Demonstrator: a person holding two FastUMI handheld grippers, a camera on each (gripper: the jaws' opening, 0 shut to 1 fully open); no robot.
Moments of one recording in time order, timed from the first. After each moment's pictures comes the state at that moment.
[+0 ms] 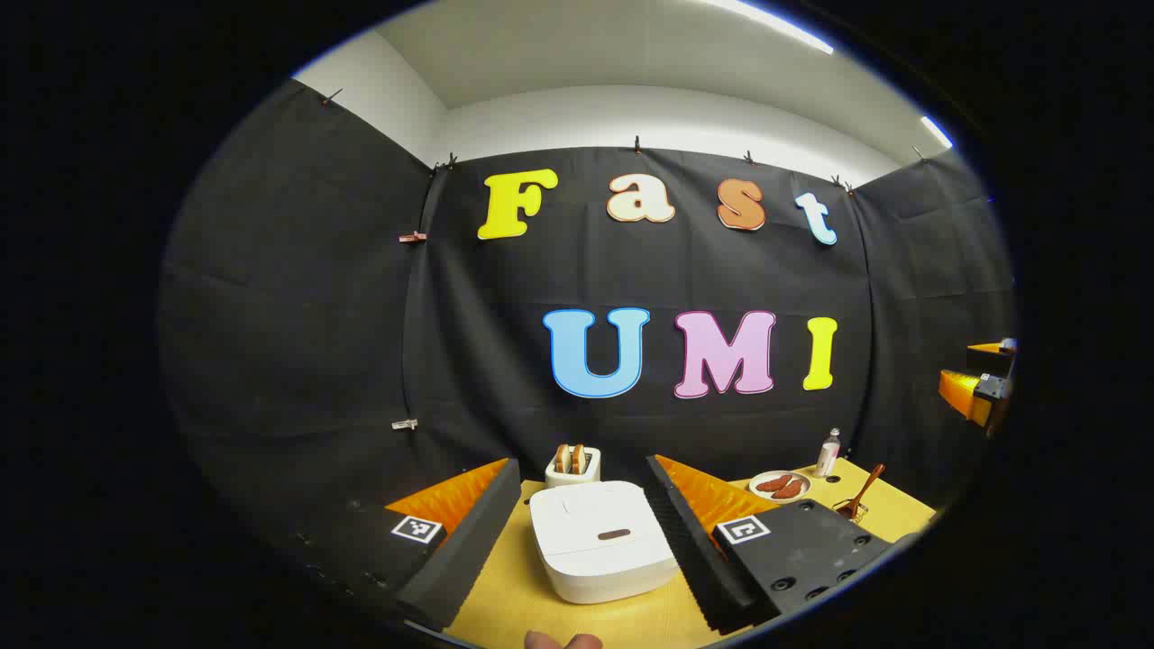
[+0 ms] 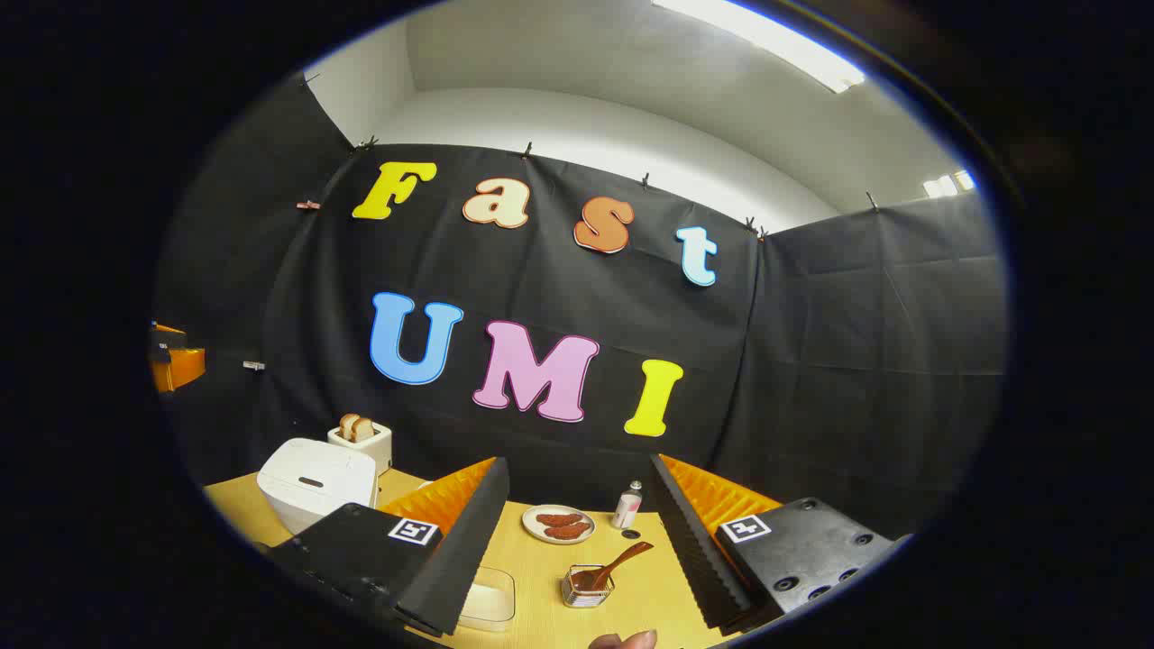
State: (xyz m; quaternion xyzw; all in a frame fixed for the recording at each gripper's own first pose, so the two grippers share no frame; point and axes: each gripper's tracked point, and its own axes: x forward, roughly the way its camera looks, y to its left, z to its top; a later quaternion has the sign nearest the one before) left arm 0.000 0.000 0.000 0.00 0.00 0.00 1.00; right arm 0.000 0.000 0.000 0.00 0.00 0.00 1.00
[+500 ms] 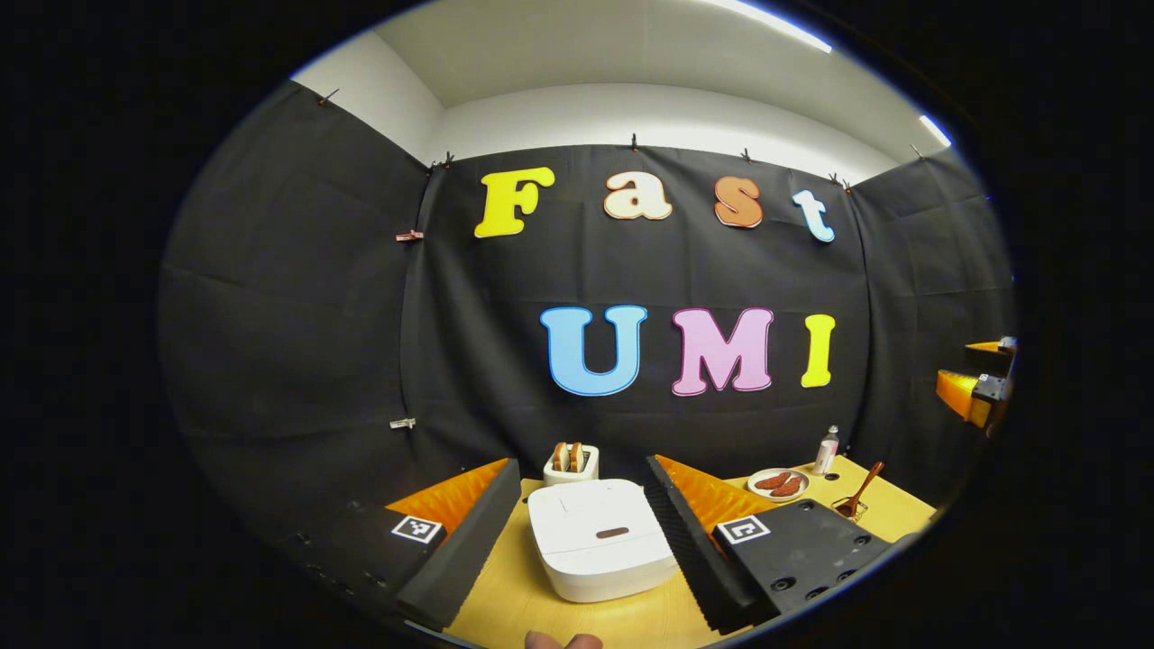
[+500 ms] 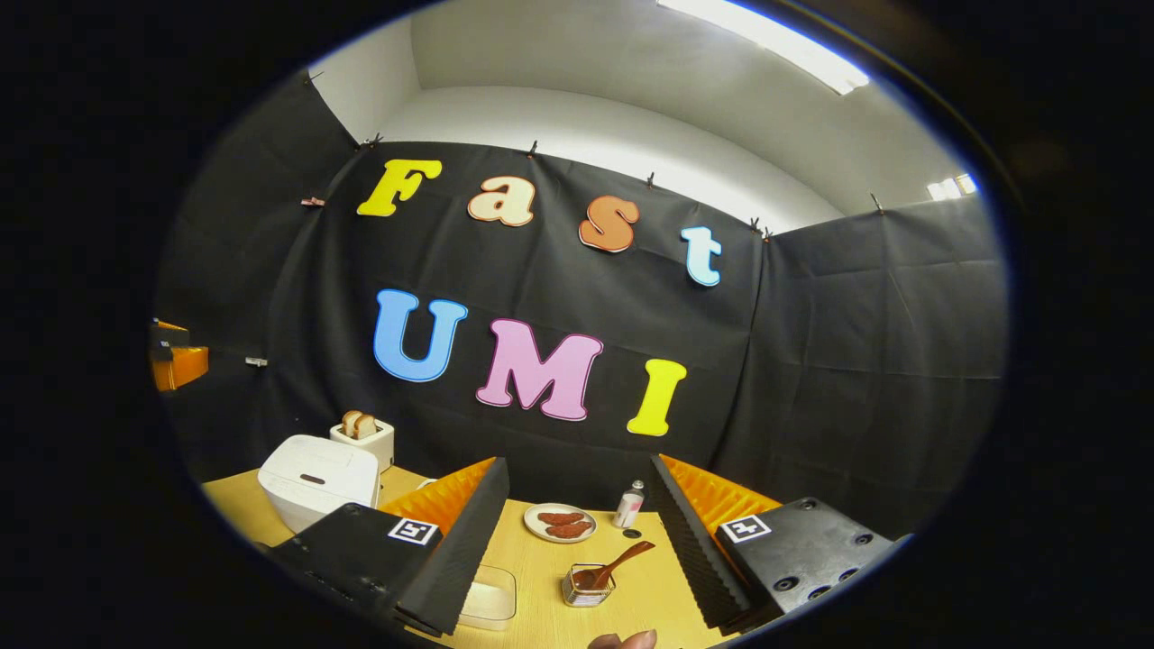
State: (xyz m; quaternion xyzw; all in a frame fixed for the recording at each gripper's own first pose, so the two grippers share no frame) left arm 0.001 -0.001 -0.002 0.00 0.00 0.00 1.00; right arm 0.000 0.009 -0.001 0.00 0.00 0.01 1.00
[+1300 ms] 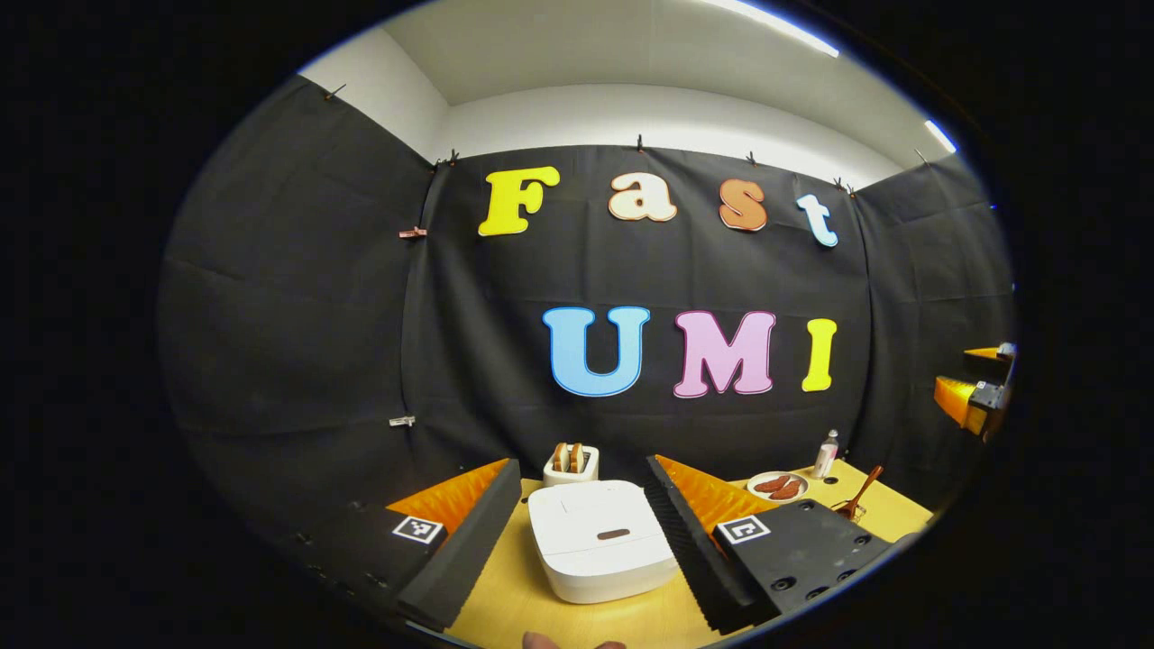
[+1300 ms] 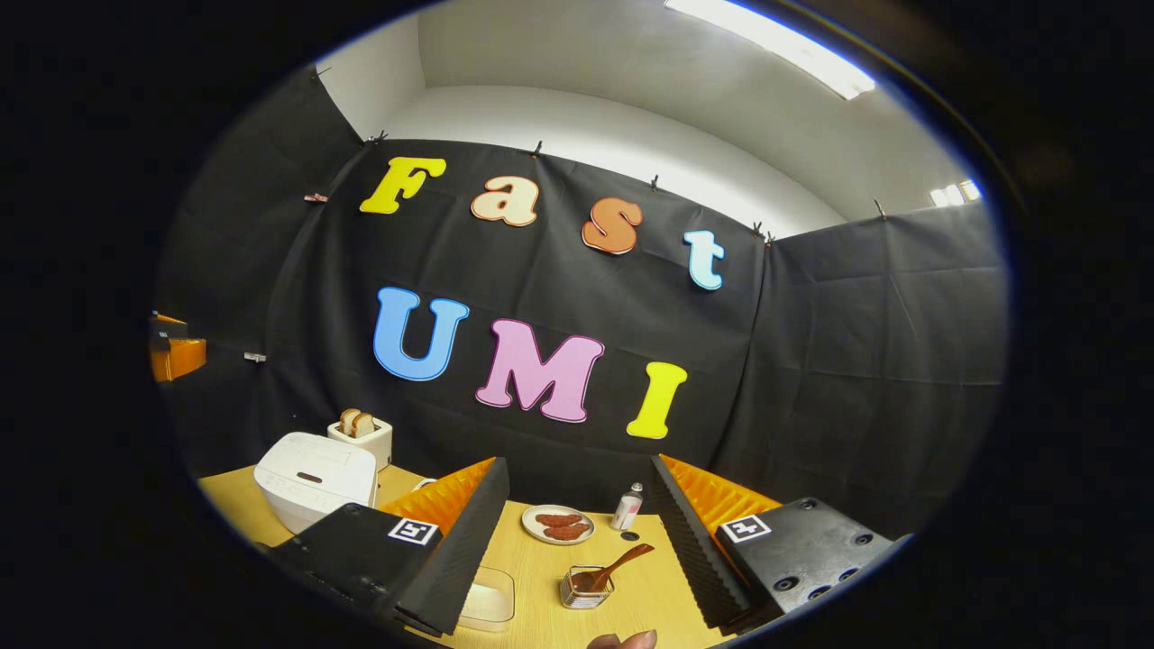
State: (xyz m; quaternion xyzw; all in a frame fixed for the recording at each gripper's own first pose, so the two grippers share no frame) left arm 0.002 0.005 0.002 -0.01 0.00 -0.01 1.00; right arm 0.003 0.010 0.000 -0.02 0.00 0.00 1.00
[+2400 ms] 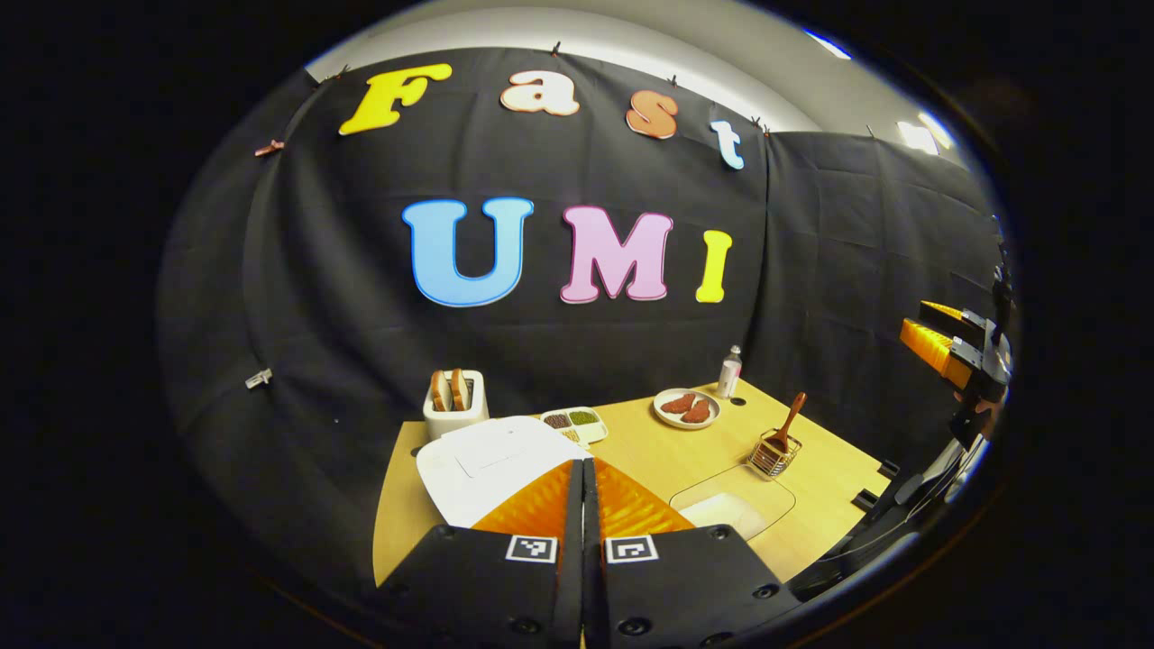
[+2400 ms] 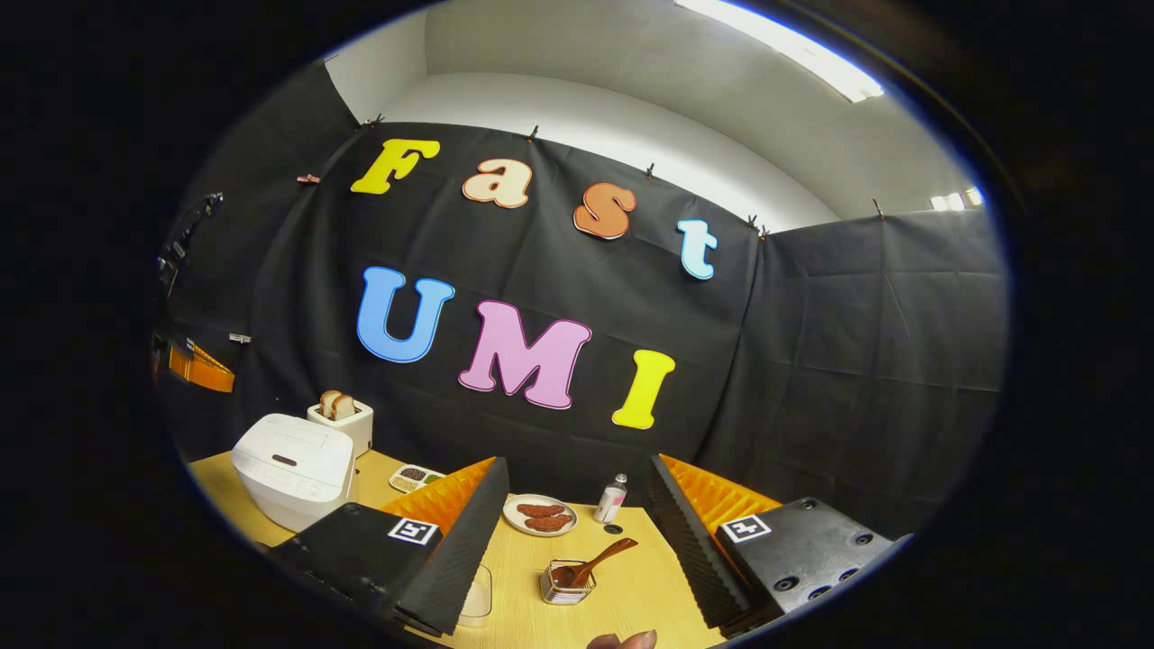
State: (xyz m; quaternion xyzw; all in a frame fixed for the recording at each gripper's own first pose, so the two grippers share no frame) left arm 0.119 -0.039 -0.098 0.02 0.19 -0.25 0.95; right arm 0.020 -0.010 -0.023 -0.03 0.03 -0.02 1.00
